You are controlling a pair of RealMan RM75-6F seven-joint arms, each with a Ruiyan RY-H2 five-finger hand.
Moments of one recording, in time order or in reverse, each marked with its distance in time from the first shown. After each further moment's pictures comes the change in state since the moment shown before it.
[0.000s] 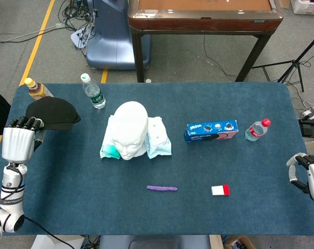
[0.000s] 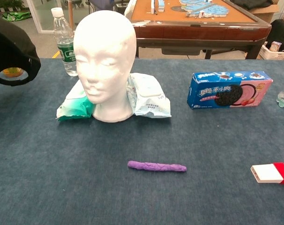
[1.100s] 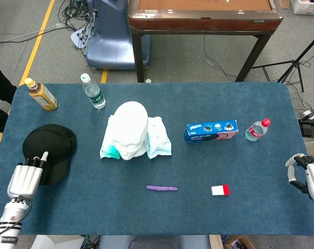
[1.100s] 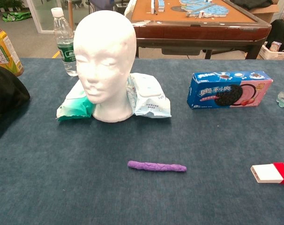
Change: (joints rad) left arm 0.190 0.307 0.205 -0.770 -0.263 -0.293 0.764; right arm 0.006 0.014 -0.006 -0.024 0.019 -0.035 -0.023
